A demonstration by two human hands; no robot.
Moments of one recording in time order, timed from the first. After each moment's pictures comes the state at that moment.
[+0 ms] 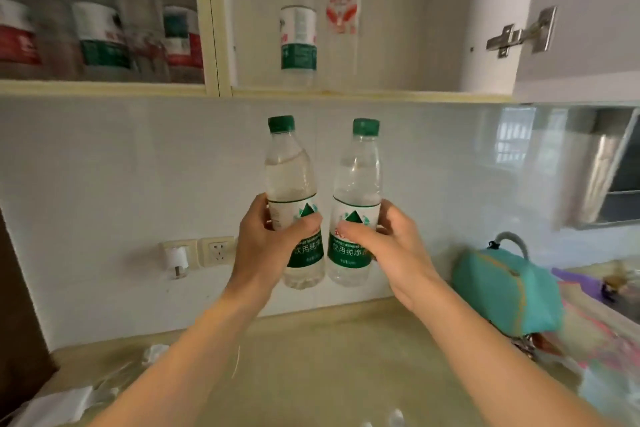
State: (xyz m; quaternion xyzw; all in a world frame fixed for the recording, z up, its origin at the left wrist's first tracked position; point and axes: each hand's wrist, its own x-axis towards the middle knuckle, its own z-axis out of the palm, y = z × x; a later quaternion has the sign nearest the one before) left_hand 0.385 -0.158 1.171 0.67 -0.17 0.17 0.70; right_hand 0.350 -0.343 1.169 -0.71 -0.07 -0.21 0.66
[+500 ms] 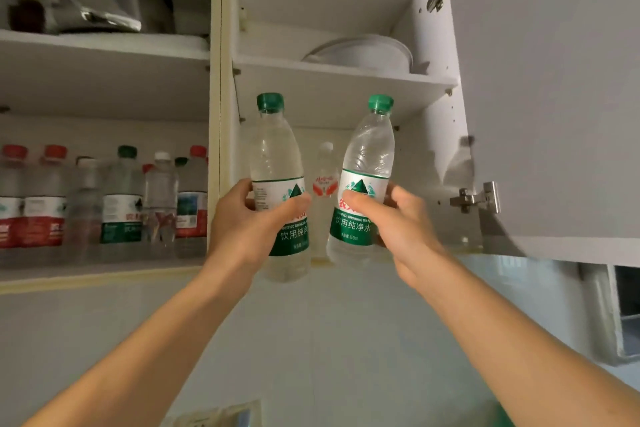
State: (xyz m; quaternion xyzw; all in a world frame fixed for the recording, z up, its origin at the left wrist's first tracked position) left_hand 0.376 -0.154 1.402 0.65 -0.24 0.33 0.64; right_hand 0.355 -0.354 1.398 -0.65 -0.14 -0.37 0.65
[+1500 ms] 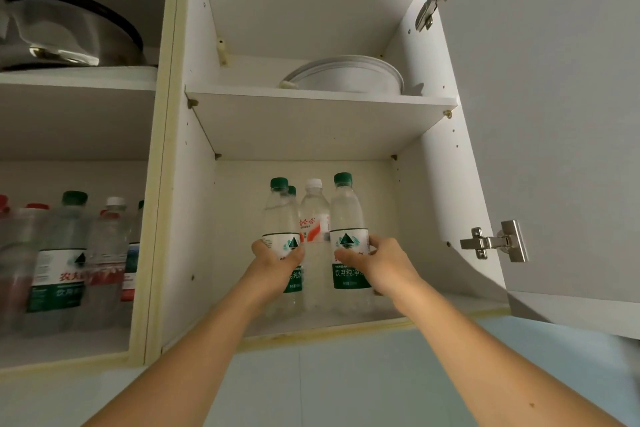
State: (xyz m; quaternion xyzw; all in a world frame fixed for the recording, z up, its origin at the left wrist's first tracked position) left_hand 0.539 -0.239 1.434 0.80 -0.15 0.22 0.53; right_hand 0.495 -0.435 1.427 -0.78 -0.07 -0.33 0.53
